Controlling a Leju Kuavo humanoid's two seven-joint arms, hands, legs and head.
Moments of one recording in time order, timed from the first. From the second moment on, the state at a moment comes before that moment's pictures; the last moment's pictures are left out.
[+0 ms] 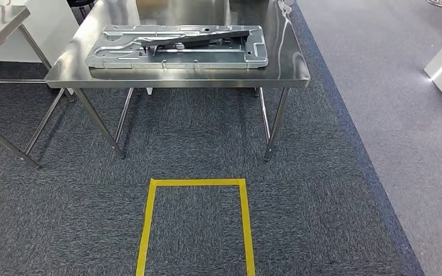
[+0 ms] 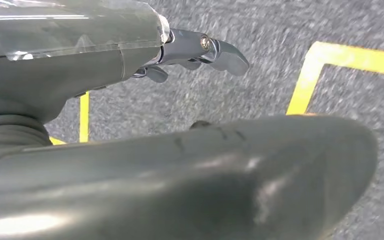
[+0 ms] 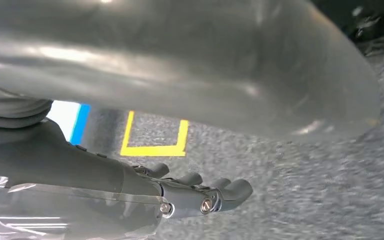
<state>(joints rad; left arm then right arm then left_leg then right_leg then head) -0.07 -0.10 1.33 -0.21 -0.93 -0.09 -0.23 -0.07 0.09 -1.36 -0.20 1.28 0.05 0.01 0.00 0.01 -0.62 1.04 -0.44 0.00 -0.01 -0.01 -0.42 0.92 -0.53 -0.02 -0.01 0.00</state>
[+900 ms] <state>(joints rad) -0.07 -0.08 1.33 -0.21 -0.94 -0.07 -0.21 -0.07 0.09 -1.36 -0.20 1.24 0.02 0.03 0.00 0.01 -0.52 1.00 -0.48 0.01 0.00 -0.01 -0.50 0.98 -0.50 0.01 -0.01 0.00</state>
